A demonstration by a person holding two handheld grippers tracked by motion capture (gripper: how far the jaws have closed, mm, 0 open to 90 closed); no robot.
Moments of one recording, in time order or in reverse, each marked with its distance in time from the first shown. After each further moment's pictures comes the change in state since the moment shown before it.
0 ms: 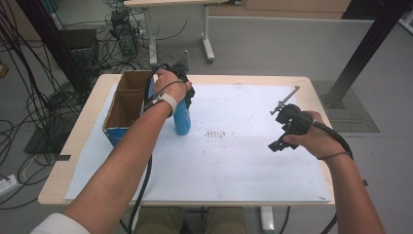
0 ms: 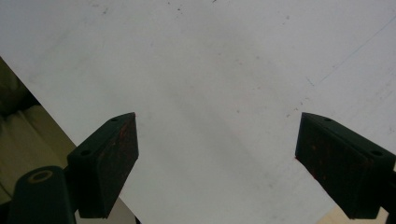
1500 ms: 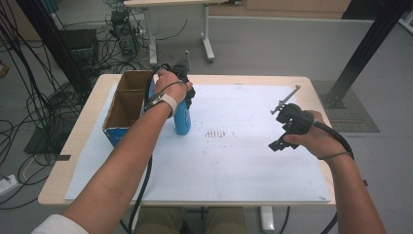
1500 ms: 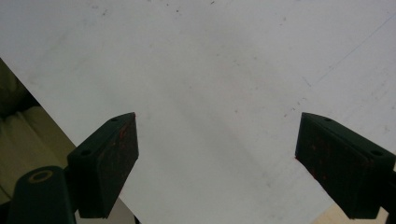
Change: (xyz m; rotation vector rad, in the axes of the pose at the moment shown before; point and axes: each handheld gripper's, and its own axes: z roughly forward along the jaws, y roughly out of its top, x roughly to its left) left arm -0.001 -0.001 0.000 -0.005 0.002 0.009; right arm 0.001 -0.001 -0.003 -0.006 -0.007 0.001
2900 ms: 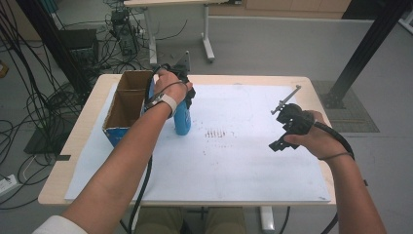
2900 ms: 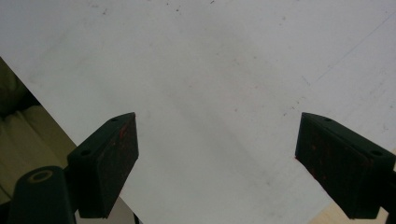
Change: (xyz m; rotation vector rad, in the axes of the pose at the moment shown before) left arm -0.002 0.000 -0.001 0.004 0.003 0.012; right arm 0.001 -0.001 -0.001 0.000 -0.004 -0.002
